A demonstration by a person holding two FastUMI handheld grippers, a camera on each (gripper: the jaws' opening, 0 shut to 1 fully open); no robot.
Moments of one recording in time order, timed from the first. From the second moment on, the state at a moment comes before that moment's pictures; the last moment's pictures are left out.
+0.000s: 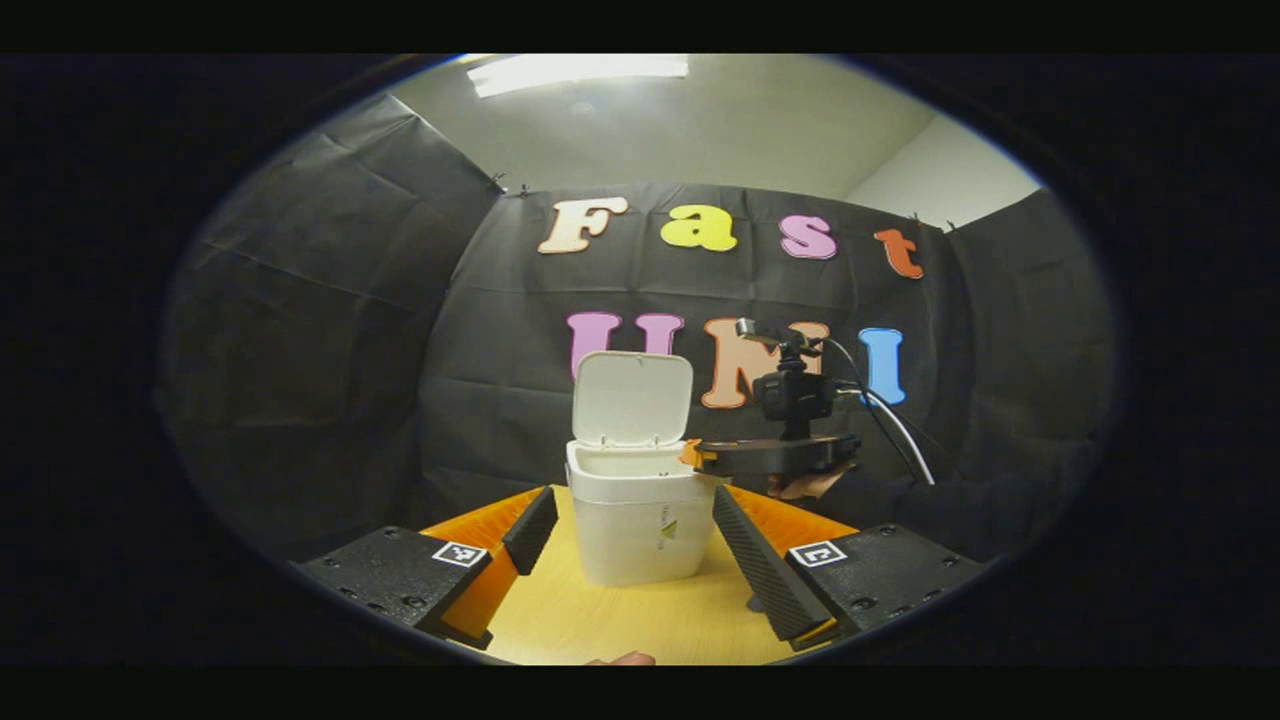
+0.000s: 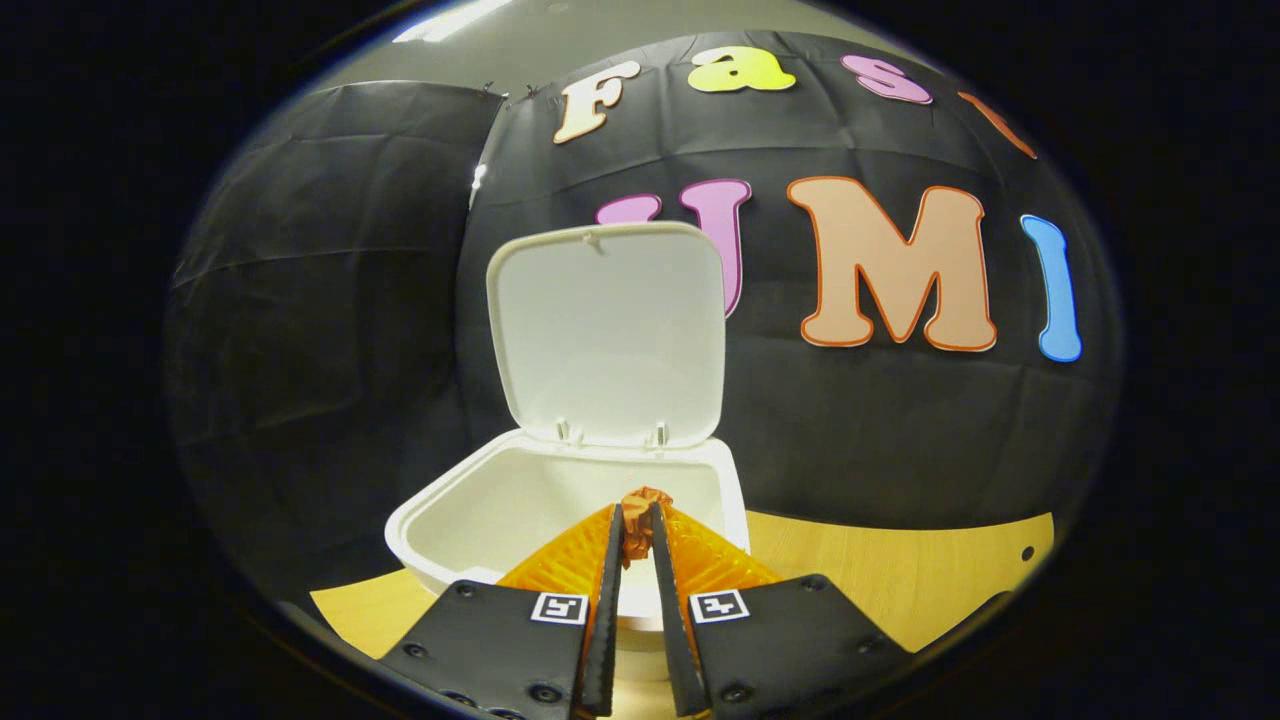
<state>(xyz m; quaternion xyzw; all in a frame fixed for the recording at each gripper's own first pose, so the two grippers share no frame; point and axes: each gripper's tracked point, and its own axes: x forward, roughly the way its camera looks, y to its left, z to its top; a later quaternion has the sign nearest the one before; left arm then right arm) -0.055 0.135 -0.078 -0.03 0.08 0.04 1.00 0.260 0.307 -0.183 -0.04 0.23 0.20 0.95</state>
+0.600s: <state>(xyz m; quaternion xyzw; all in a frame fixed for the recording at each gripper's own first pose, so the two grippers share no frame) -0.029 0.101 -0.092 -0.01 0.09 0.02 1.00 0.219 0.222 -0.077 -0.03 0.09 0.17 0.98</state>
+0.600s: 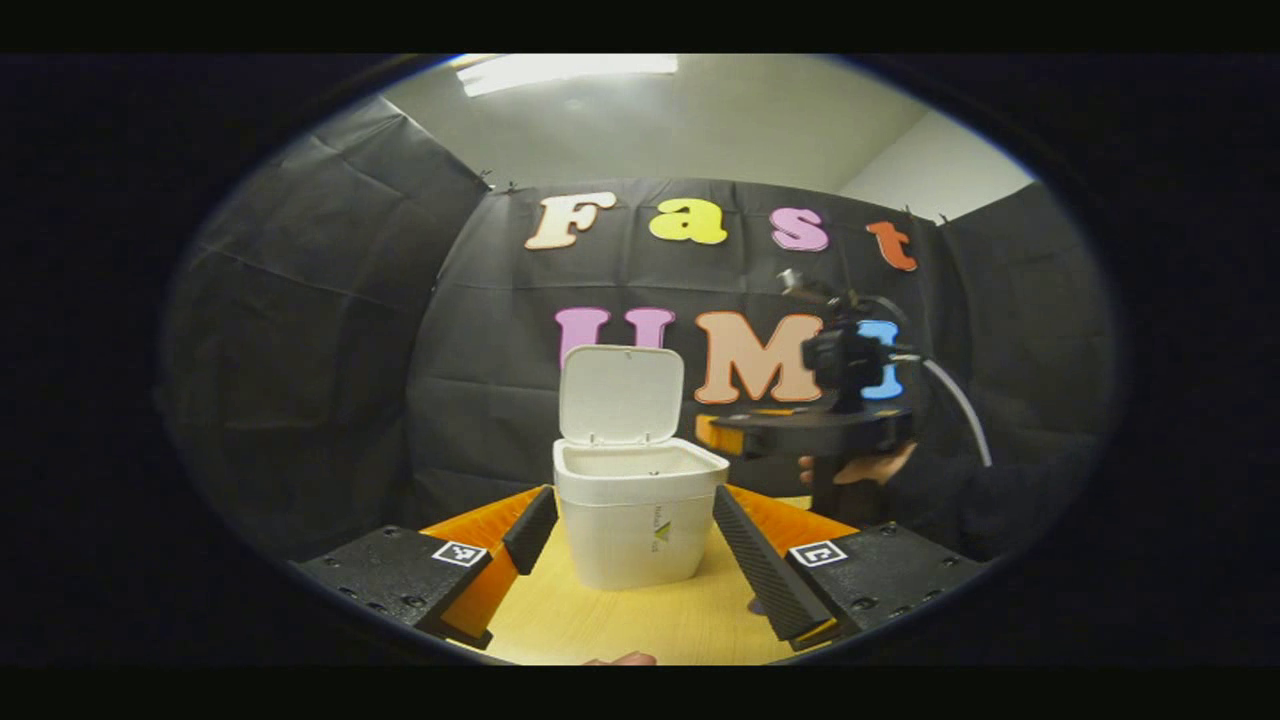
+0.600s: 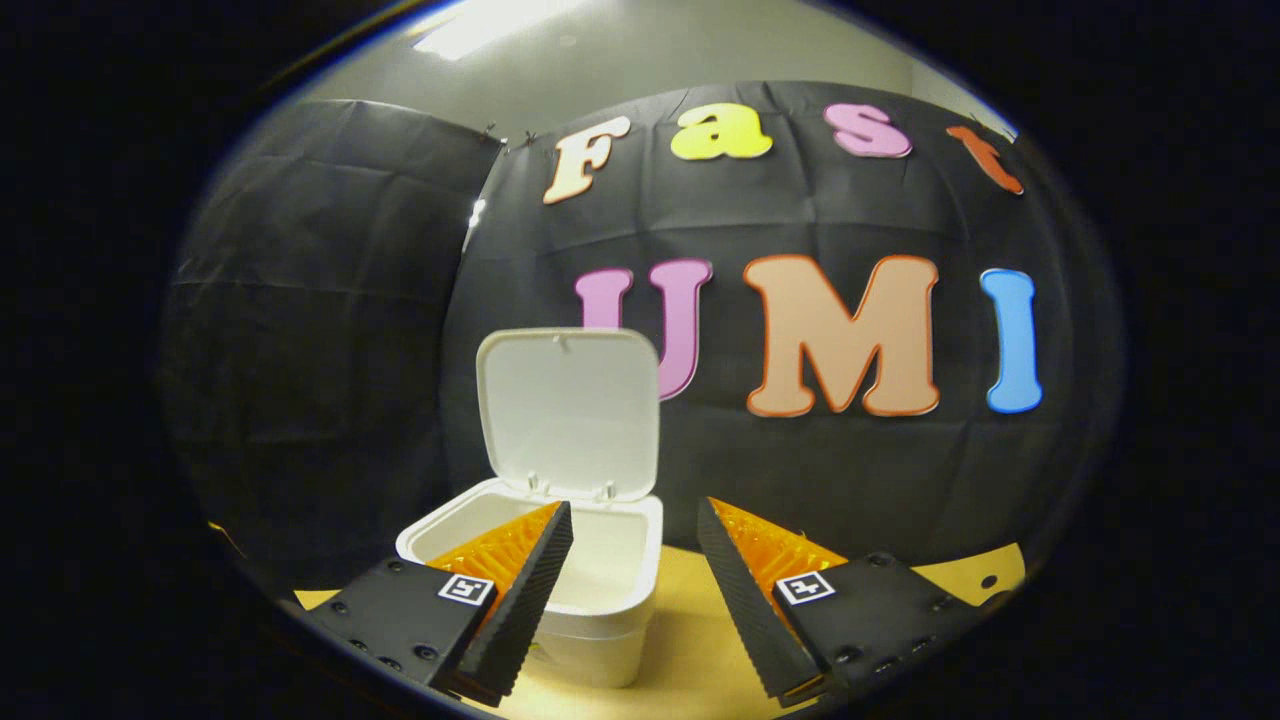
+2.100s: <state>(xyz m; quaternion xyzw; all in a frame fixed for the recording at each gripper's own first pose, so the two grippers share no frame) 0.000 -0.072 -0.389 -0.02 0.29 -0.02 0.96 0.041 -0.145 -0.107 -0.03 0.14 -0.06 0.99</state>
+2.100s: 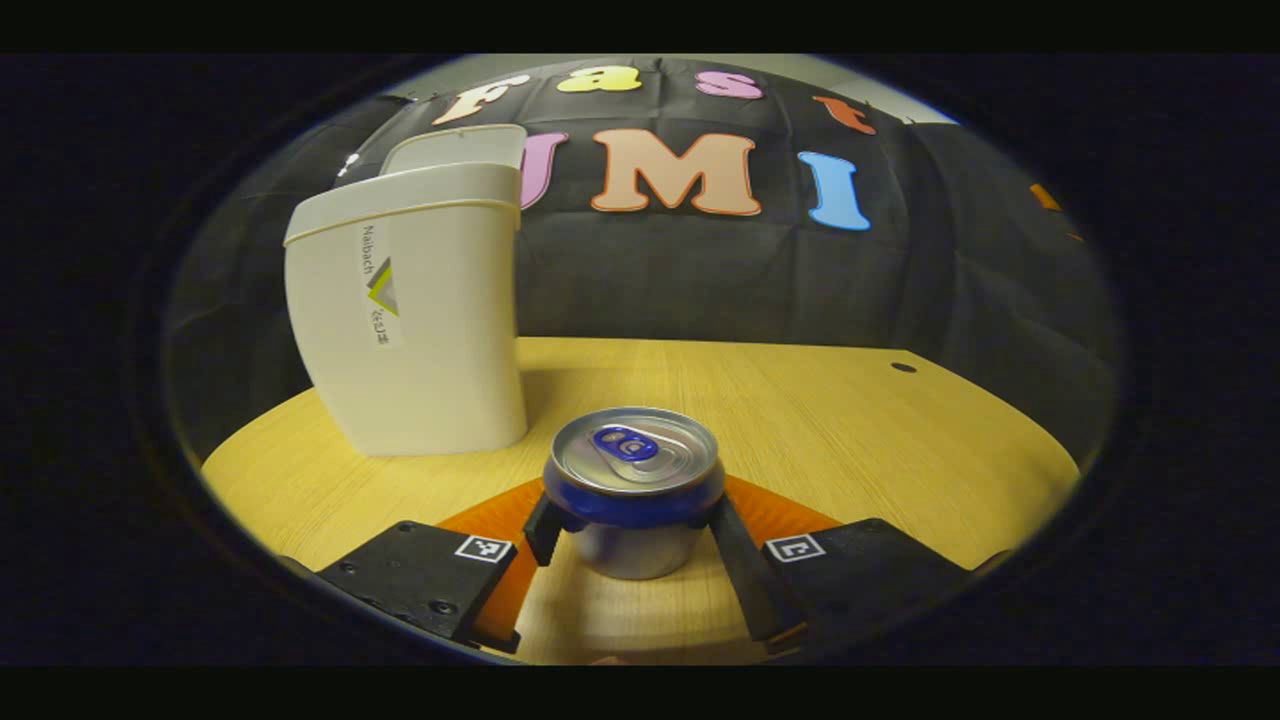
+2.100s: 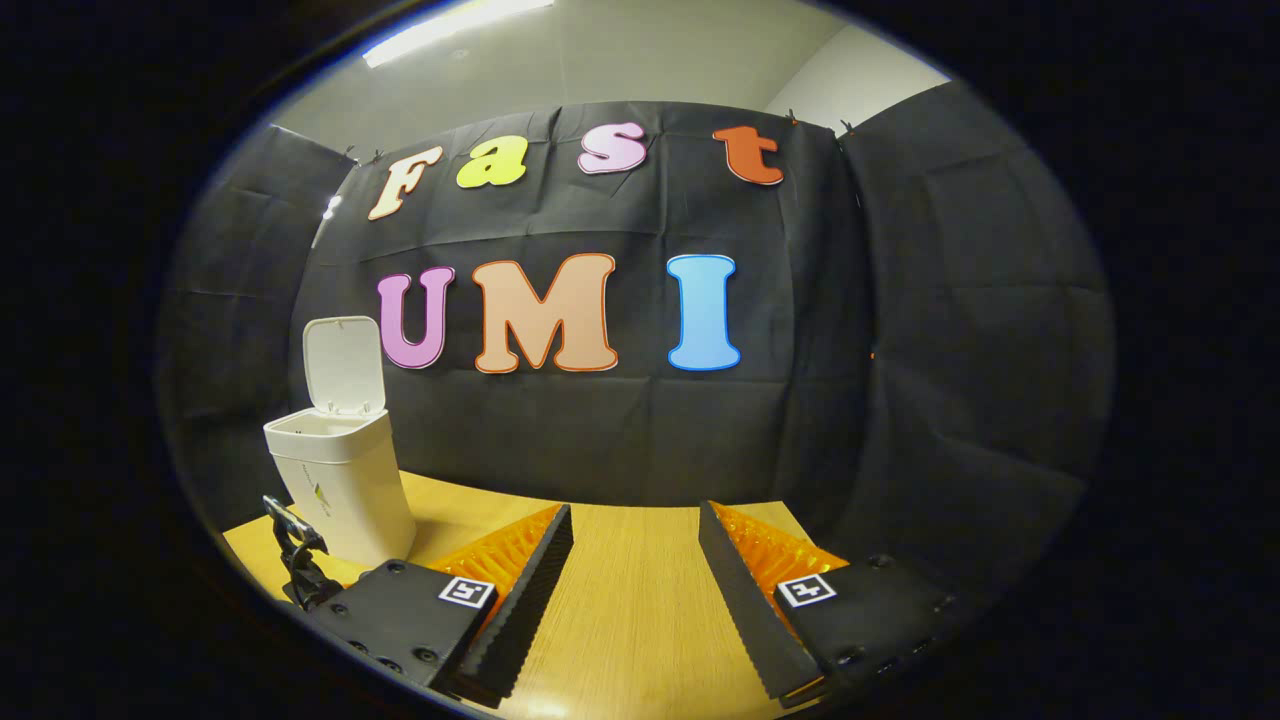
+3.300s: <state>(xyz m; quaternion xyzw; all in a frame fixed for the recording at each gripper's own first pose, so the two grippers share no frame) 0.159 0.113 -0.109 0.08 0.10 0.08 0.99 0.002 -0.070 -0.097 0.03 0.12 -0.05 0.99</state>
